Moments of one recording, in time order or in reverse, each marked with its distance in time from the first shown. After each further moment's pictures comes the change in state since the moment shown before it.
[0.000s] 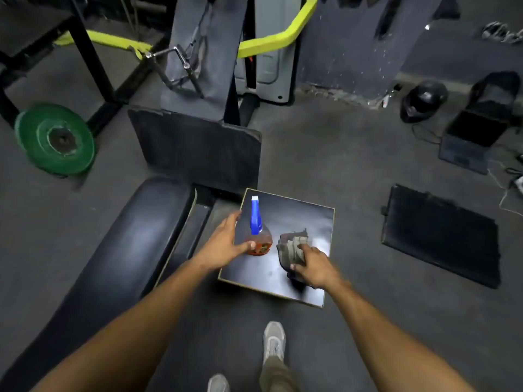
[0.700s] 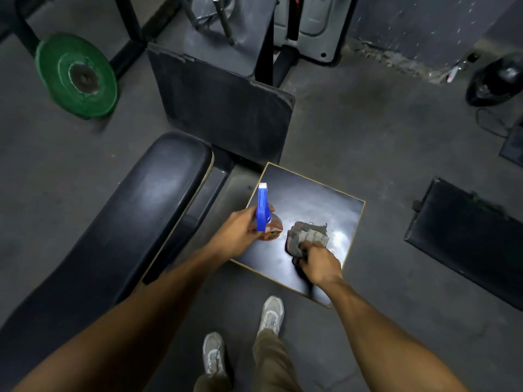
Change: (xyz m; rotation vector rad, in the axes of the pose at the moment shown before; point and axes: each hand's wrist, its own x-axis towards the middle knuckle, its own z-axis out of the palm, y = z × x) left_hand 0.022 -0.012 0.021 -0.141 0.031 -0.022; right_hand 0.051 0.005 0.038 -0.139 -0.041 -0.049
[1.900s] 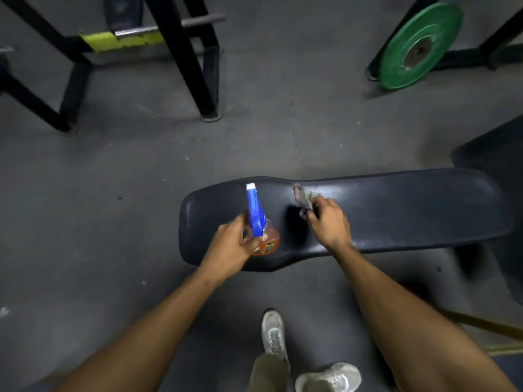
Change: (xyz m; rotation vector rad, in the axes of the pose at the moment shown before) left_hand -0.463 -0.332 -0.146 -0.356 1.033 -0.648; right_hand -0.044 -0.557 0.280 -0.224 -0.130 -0.845
